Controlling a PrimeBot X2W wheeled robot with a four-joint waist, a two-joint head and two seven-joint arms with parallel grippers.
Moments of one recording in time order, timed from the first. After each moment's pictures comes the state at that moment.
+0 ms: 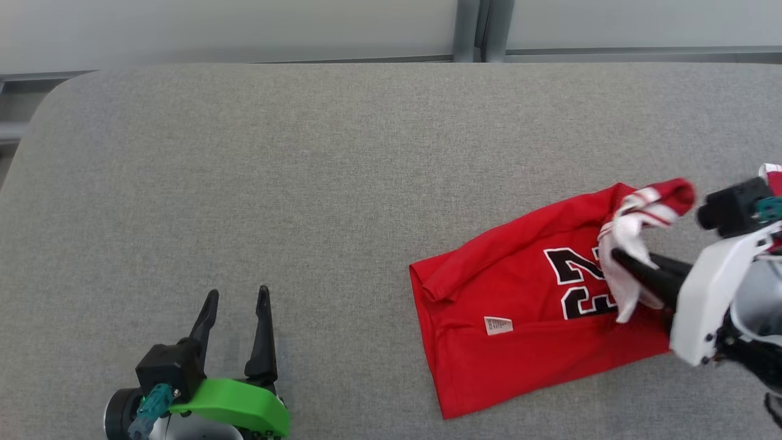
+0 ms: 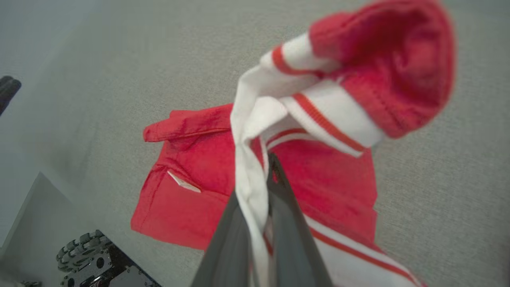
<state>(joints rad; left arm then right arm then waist) -0.12 0.45 -0.66 -0.05 -0.74 0.48 -0.25 -0.18 -0.59 0.14 -0.22 0.79 0.13 0.72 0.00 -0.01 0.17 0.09</state>
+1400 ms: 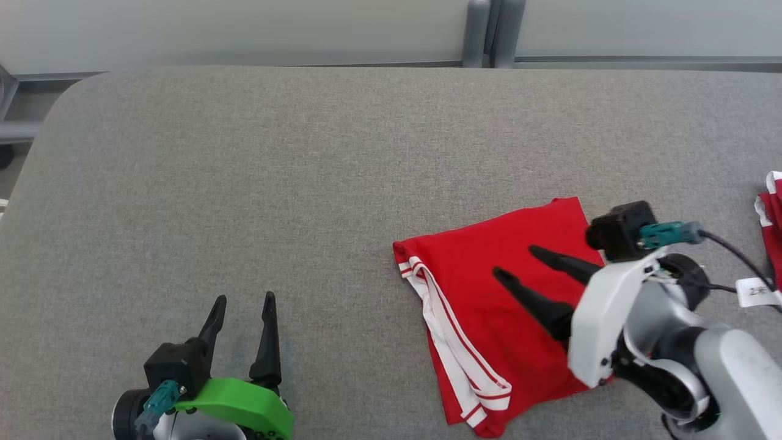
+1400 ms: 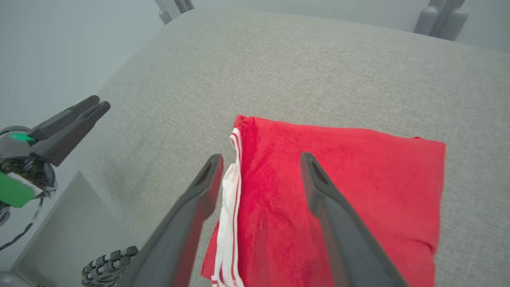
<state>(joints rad) -0.14 0.43 -0.68 0.02 -0.76 0.43 -0.25 -0.22 -0.27 0.35 -0.25 0.55 0.13 0.66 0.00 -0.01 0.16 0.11</state>
